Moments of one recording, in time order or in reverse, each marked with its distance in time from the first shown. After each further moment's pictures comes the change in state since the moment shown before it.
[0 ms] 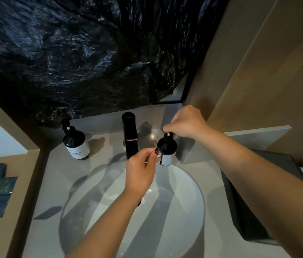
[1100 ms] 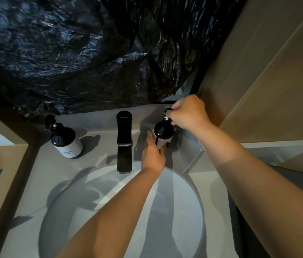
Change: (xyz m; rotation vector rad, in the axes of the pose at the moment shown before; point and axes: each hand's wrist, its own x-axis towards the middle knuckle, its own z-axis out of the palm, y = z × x) left_hand 0.083 -0.060 0.079 0.235 -0.039 -0.250; right_hand 0.073 0.013 0.015 0.158 0.092 -0.117
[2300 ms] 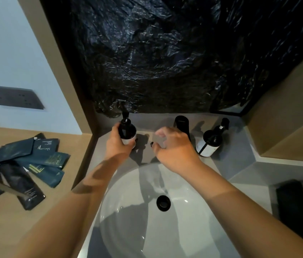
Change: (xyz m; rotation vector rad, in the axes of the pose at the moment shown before) left_hand 0.002 -0.072 -0.236 0.073 0.309 -0.053; right_hand -0.109 -0.101 0.112 -0.194 -0.221 -0.352
